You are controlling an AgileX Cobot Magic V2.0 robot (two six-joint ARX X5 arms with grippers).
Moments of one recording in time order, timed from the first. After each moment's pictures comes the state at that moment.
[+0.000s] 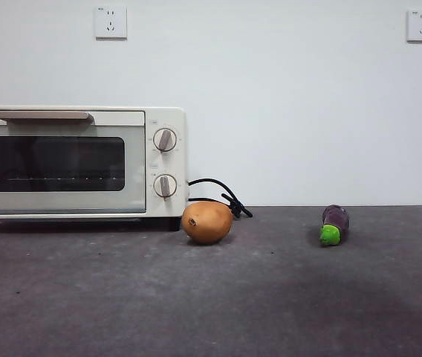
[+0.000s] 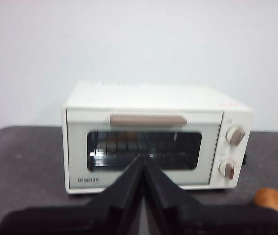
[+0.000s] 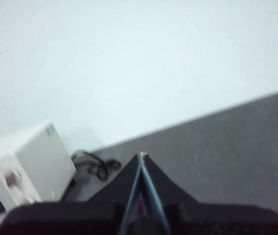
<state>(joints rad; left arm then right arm) 0.01 0.10 0.34 -0.17 0.03 -0.10 -0.04 0.02 0.32 -0.19 -0.09 0.31</state>
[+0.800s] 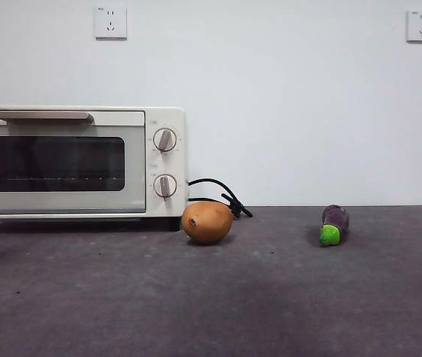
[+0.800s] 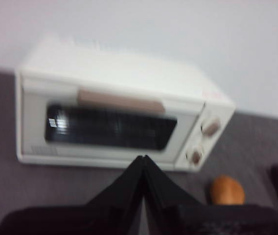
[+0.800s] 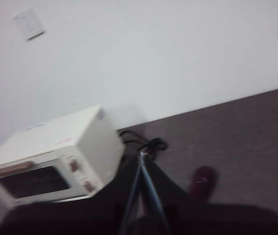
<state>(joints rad) 0.01 0.57 0.60 -0.21 0.14 -0.27 -0.04 0.50 0.82 -0.38 -0.32 0.34</state>
